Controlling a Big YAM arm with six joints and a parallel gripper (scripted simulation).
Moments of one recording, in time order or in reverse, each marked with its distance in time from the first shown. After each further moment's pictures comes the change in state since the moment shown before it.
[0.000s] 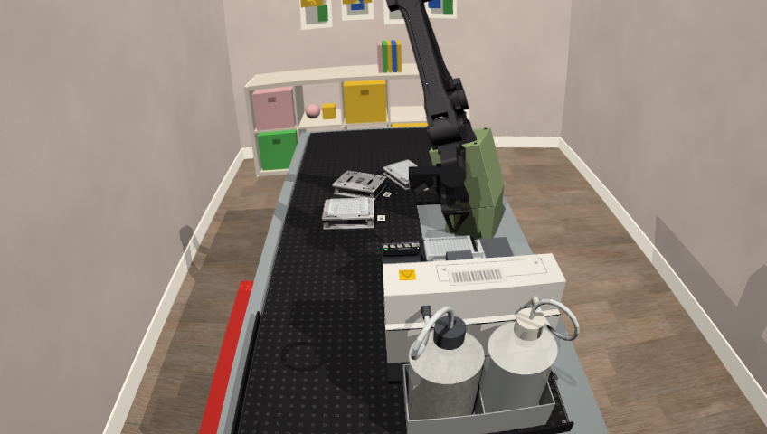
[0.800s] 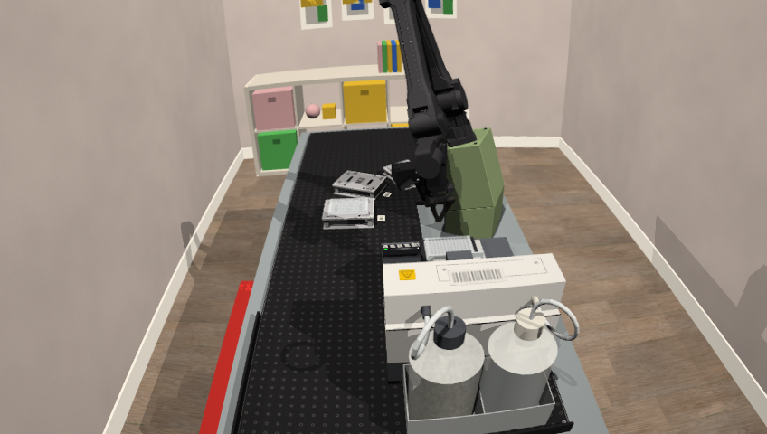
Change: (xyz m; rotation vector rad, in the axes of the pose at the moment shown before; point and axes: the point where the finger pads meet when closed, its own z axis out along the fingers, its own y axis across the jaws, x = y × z) arm -0.040 -0.036 -0.004 0.007 -0.008 -0.240
